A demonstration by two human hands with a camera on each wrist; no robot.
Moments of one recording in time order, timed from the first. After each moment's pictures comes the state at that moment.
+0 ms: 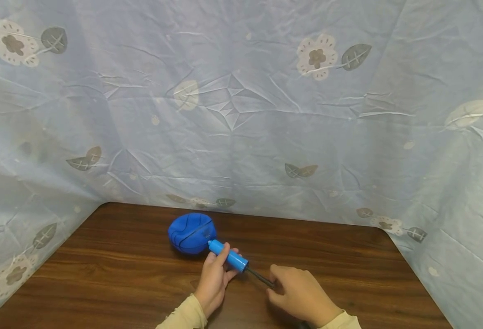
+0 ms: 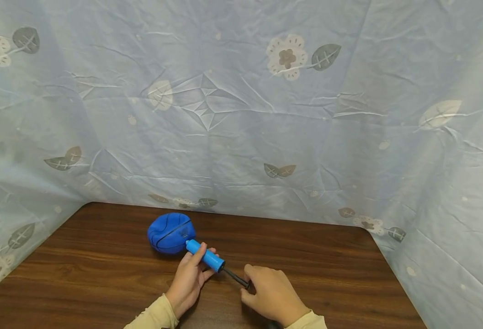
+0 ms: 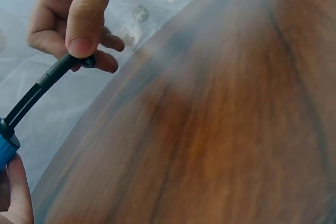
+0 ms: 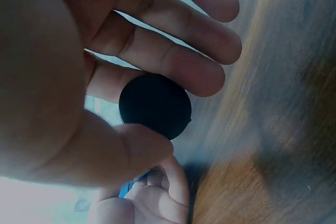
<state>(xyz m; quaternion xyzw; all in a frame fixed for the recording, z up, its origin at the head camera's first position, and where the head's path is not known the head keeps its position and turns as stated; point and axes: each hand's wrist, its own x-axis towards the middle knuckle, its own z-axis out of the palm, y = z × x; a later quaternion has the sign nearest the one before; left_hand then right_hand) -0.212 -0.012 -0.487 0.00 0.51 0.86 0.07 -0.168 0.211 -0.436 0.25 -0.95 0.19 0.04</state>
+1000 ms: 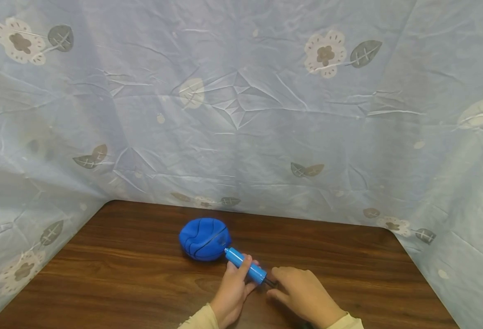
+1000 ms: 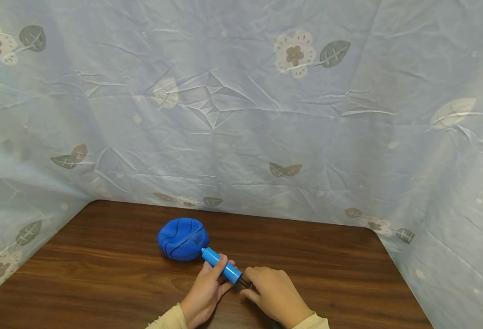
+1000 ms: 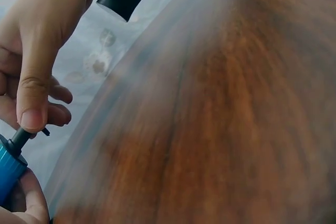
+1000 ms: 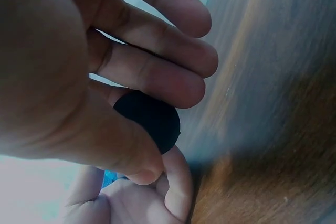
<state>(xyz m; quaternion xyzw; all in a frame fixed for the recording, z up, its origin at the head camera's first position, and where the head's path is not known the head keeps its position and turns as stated) -0.188 0.016 -0.486 0.01 0.52 0.85 0.13 -0.170 0.208 -0.439 0.29 -0.94 0.15 0.06</state>
